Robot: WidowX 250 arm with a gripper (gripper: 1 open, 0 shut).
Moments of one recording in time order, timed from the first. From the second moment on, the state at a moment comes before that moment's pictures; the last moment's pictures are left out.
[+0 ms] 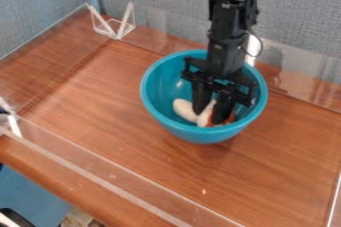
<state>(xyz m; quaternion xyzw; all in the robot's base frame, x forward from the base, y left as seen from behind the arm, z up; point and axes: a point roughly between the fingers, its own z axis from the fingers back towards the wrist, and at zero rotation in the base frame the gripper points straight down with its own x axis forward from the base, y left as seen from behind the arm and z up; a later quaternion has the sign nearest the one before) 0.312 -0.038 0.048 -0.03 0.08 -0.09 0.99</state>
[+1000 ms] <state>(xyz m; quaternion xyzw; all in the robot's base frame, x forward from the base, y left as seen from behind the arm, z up) 0.292 -0.111 0.118 0.00 0.02 -0.22 0.97</state>
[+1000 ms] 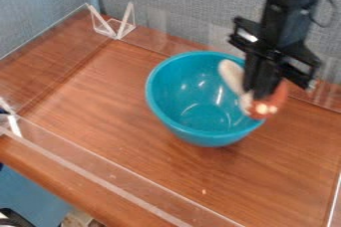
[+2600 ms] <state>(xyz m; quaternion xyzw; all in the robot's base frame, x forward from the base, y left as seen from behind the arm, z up) 0.287 -0.142 0.053 -0.01 0.05 -0.26 0.96</state>
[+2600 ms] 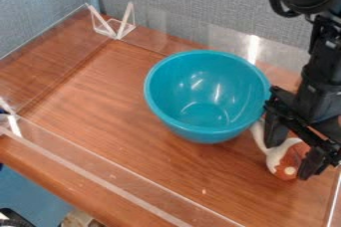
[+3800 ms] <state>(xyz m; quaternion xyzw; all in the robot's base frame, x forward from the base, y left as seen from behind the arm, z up) 0.294 -0.142 0.032 -0.01 0.06 -0.26 0.96</state>
